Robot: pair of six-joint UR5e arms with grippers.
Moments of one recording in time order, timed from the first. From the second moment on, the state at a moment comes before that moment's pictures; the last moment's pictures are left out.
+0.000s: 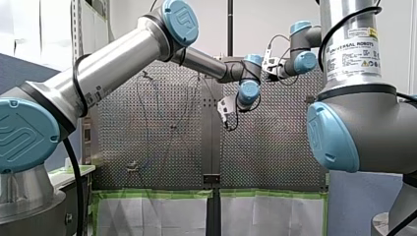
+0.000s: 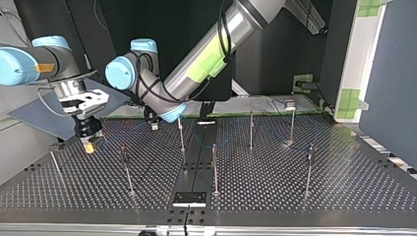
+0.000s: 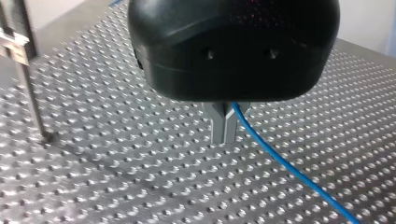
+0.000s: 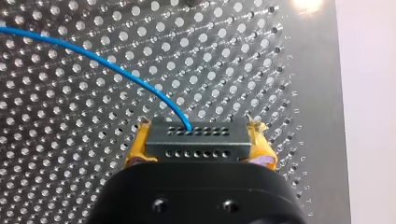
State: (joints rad) left arm -0.80 -2.42 -0.84 -3.22 -2.30 -2.01; right arm 1.77 -1.35 1.56 -0.22 1.19 1.83
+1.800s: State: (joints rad) left arm -0.76 -2.34 -0.76 -3.15 -2.22 -1.95; right arm 1.76 -1.36 1.48 -0.15 1.12 1.85
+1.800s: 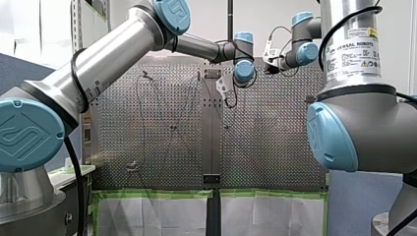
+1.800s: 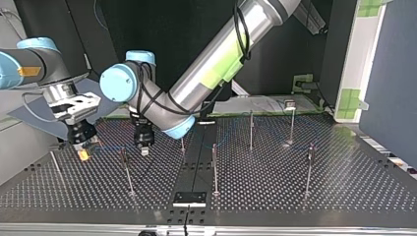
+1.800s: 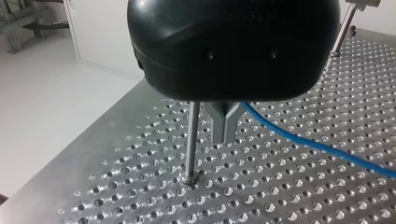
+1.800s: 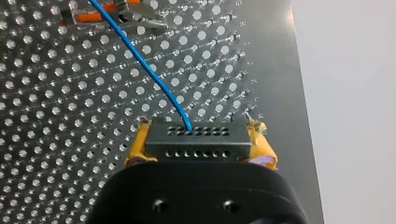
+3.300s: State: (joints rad) left arm -0.70 -2.34 -0.80 -3.00 -2.15 -1.89; right arm 1.69 -1.31 1.47 -0.18 1.08 1.85
